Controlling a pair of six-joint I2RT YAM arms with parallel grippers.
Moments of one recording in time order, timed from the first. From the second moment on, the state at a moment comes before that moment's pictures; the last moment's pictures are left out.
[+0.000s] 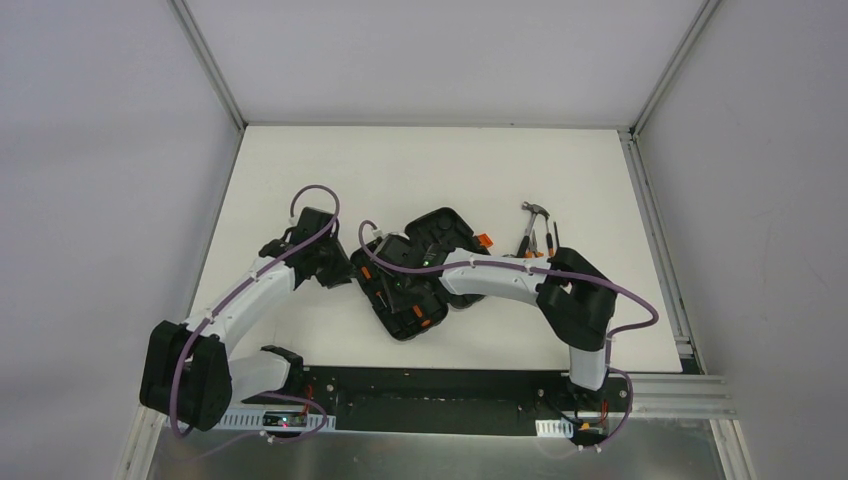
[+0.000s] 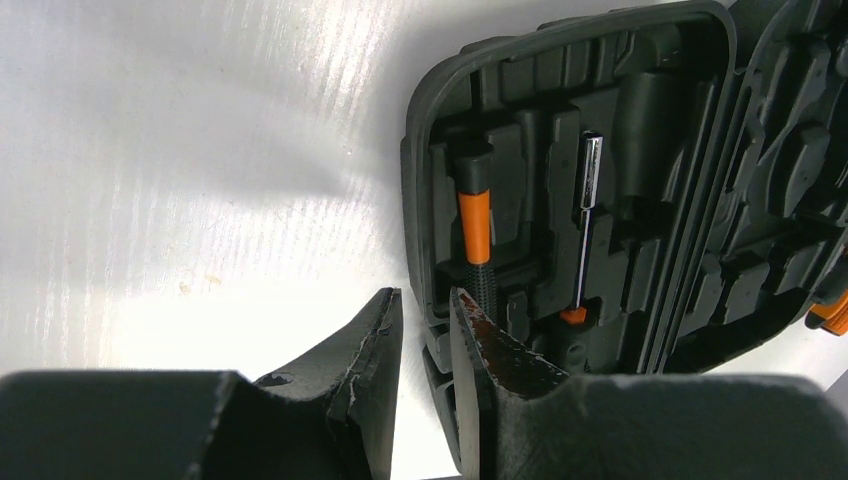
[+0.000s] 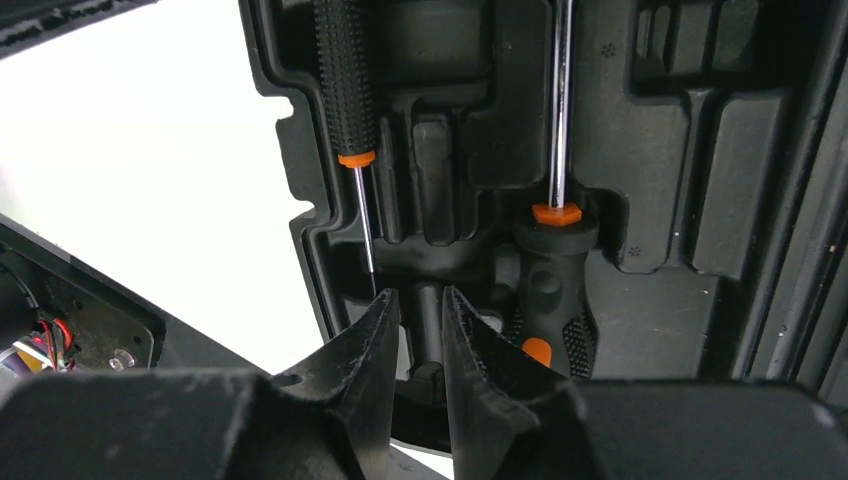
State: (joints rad) left arm -0.33 1.17 0.70 -0.55 0.02 -0.84; right arm 1.14 1.89 1.34 -0.54 0.05 0.69
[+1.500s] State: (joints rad) left arm -0.31 0.90 0.72 -0.70 -0.22 -0.79; right arm 1.17 1.95 1.43 -0.59 0.04 0.66
